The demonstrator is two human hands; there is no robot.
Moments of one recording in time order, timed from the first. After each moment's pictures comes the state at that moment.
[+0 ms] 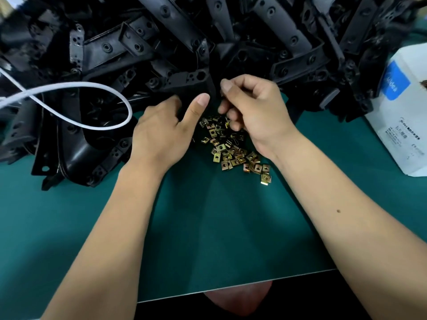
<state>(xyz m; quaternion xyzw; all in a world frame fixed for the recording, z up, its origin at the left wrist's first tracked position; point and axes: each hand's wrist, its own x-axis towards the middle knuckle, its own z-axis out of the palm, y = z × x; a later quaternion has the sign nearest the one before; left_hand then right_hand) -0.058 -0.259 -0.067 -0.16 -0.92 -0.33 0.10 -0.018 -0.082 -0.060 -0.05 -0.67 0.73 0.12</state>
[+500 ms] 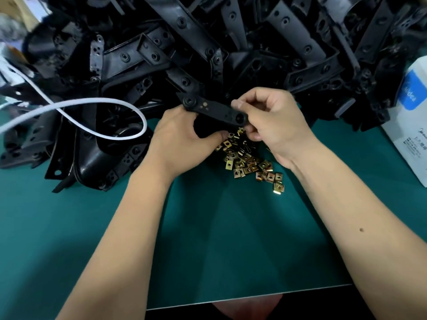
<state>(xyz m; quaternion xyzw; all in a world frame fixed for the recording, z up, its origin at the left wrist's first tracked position) -0.056 -0.263 -0.055 -0.27 -0.90 -0.35 0.04 -0.018 -0.077 -0.059 -0.09 -0.71 0.69 0.09</state>
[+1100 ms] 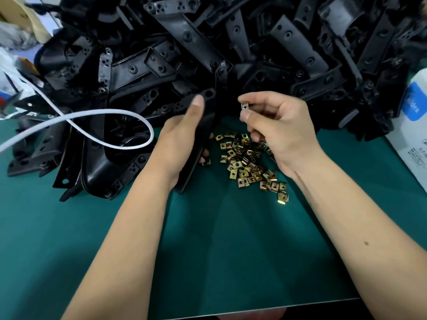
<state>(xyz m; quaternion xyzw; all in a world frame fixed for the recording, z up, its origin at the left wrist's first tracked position) -0.059 -0.263 -0.054 -0.03 -0.76 -0.63 -0.13 -0.016 -0.076 -0.060 -0.04 -0.67 0.72 0.17</state>
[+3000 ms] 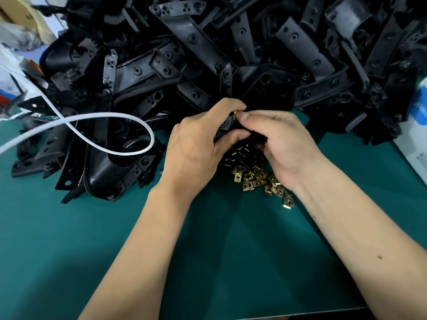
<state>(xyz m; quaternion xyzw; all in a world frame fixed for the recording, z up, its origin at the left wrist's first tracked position) -0.047 -0.254 -0.057 -0.34 -0.84 -0.40 0.17 -0.003 -0.091 -0.049 -0.07 -0.65 0.76 0.05</state>
